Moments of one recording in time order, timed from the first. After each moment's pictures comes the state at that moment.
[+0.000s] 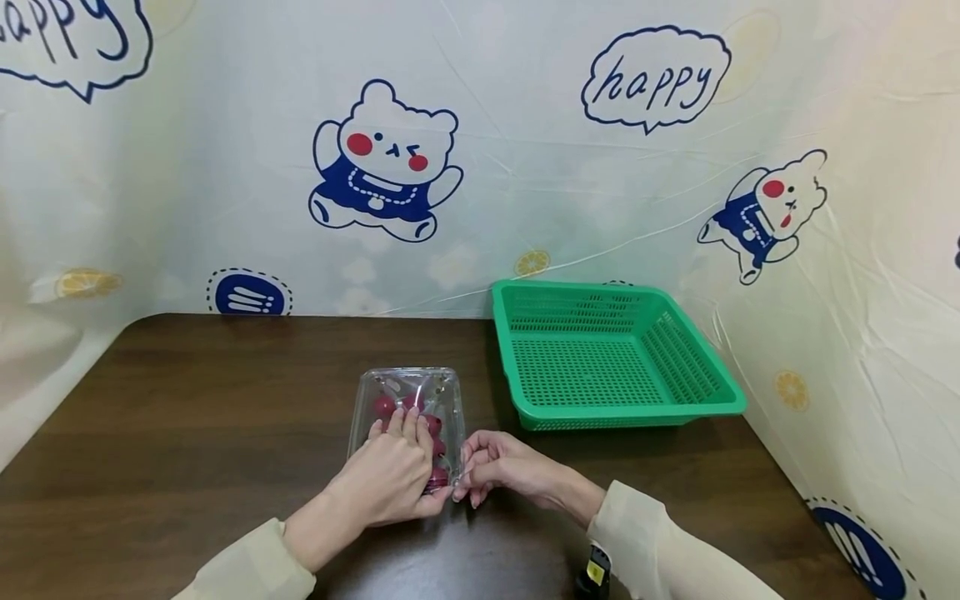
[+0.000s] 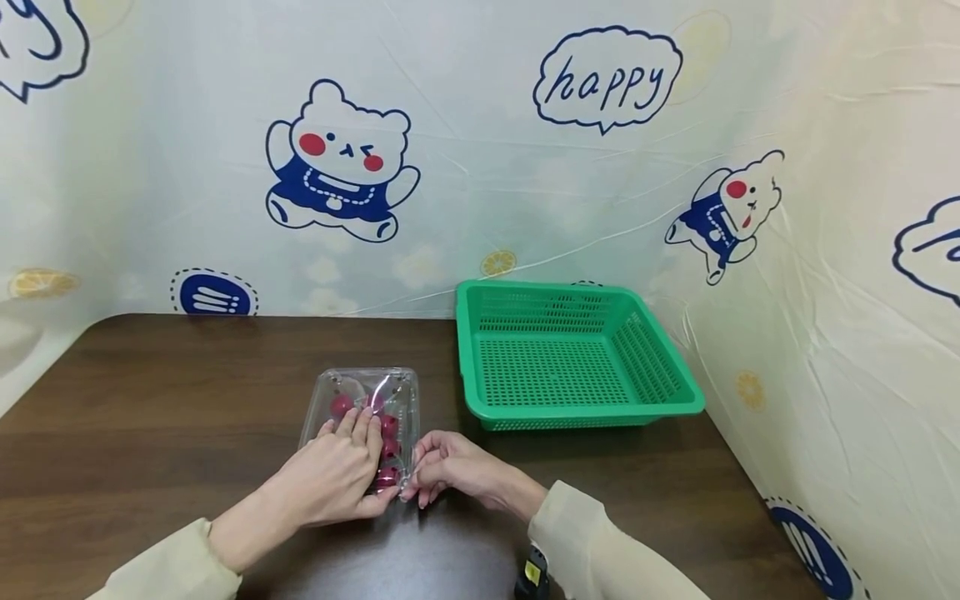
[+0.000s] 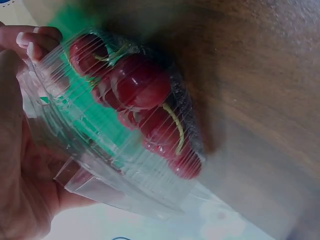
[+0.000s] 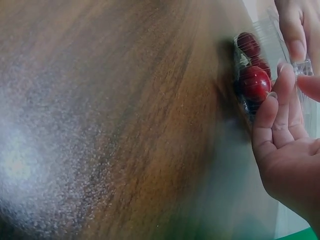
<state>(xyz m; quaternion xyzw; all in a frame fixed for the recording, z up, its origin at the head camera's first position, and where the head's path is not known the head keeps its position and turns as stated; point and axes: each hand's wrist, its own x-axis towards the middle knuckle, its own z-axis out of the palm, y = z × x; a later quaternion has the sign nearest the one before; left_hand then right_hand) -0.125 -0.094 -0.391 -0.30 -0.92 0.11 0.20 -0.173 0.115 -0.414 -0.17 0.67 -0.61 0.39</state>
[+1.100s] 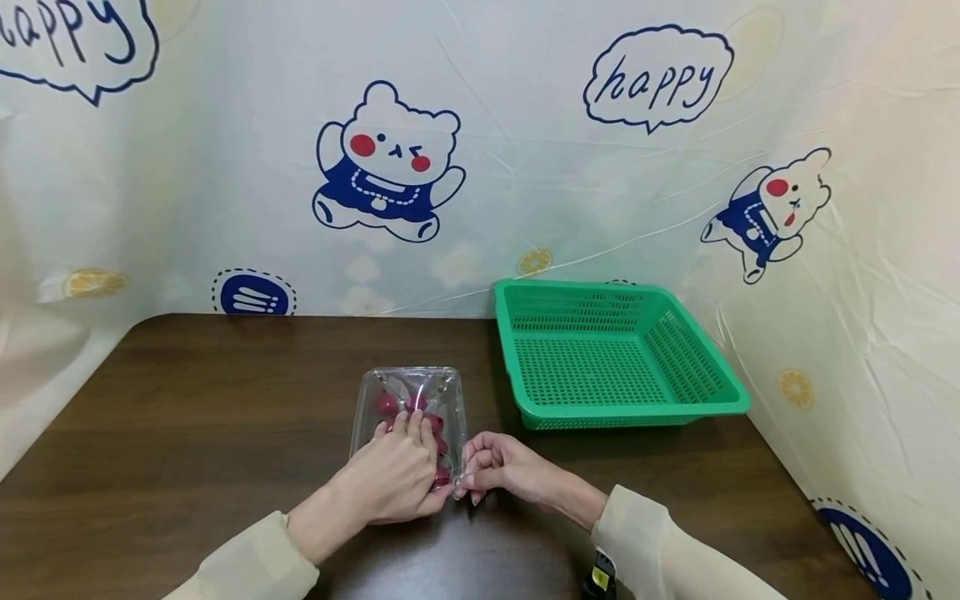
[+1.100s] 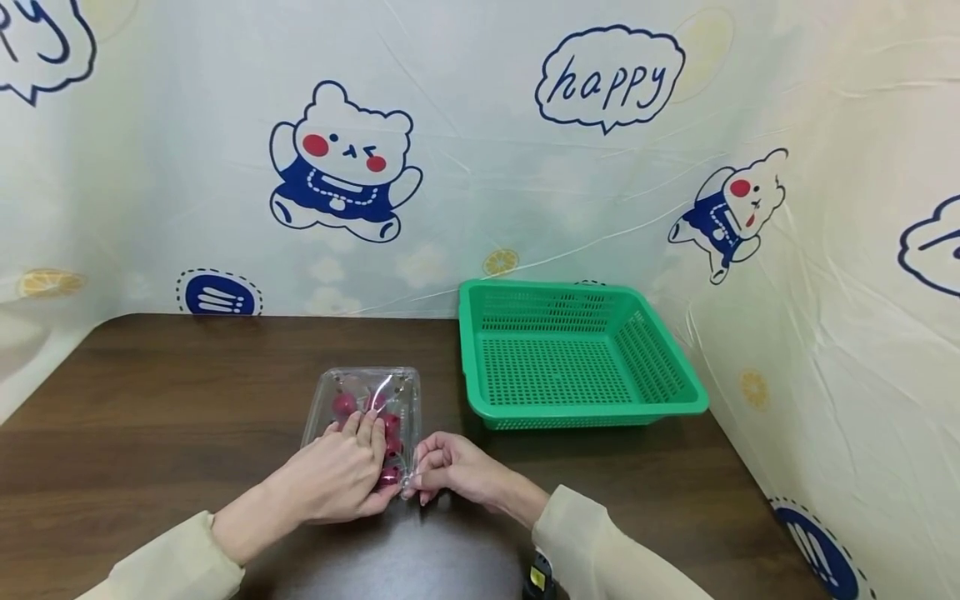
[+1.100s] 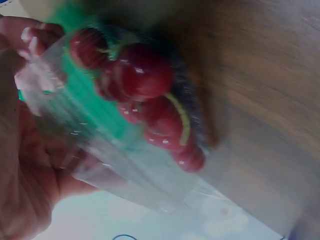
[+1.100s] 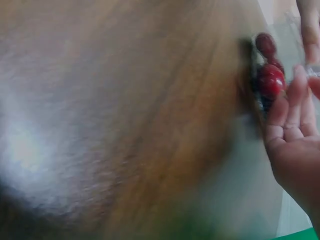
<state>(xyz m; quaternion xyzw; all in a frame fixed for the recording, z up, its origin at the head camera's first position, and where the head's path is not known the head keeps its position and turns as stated) -0.126 -0.096 -0.382 -0.33 -0.92 0.11 0.16 -0.168 0.118 -0.414 -0.21 0.66 -0.62 0.37</state>
